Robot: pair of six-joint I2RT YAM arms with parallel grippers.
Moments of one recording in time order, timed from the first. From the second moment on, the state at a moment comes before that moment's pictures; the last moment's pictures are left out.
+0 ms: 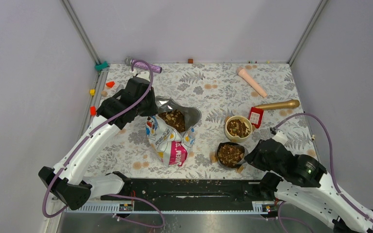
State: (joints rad) left arm -0.56 1.19 1.35 -0.91 -0.18 -0.52; right arm 0.88 0.43 0.75 -1.24 0.32 1.16
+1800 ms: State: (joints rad) left arm -0.56 1.20 1.35 -0.91 -0.18 -0.52; right arm 0.88 0.58 0.86 -1.27 0.35 1.02
